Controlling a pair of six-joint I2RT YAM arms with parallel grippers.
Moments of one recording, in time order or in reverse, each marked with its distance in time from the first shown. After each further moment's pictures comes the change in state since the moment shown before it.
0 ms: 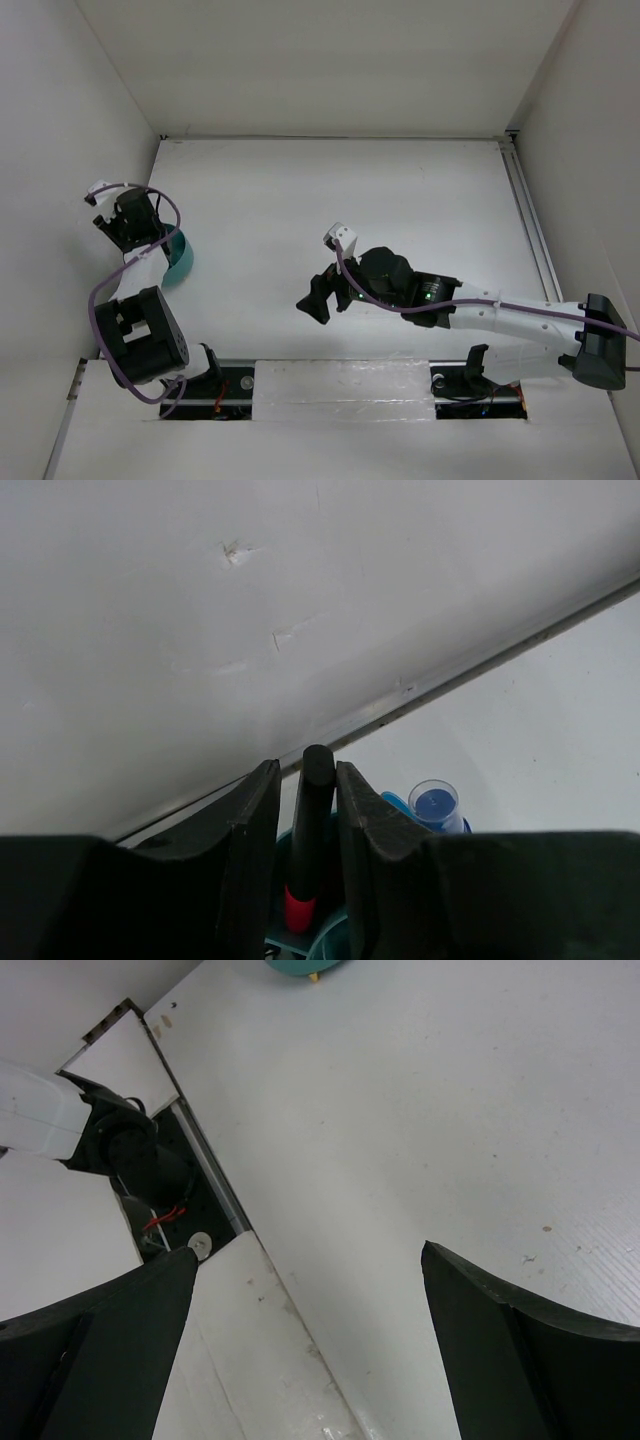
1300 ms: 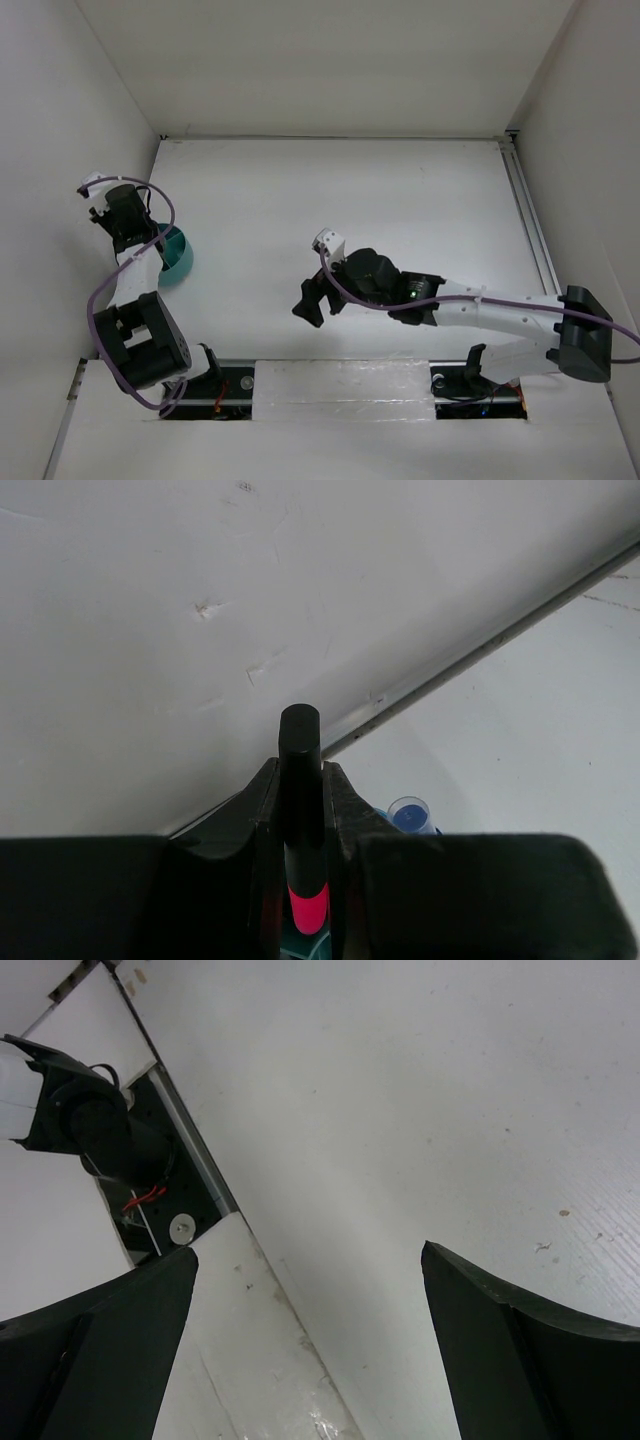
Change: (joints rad) left arm 0.040 -0.027 0.047 -0.028 0.137 0.058; right arm 0.000 0.101 0.013 -0.002 -0.024 0.000
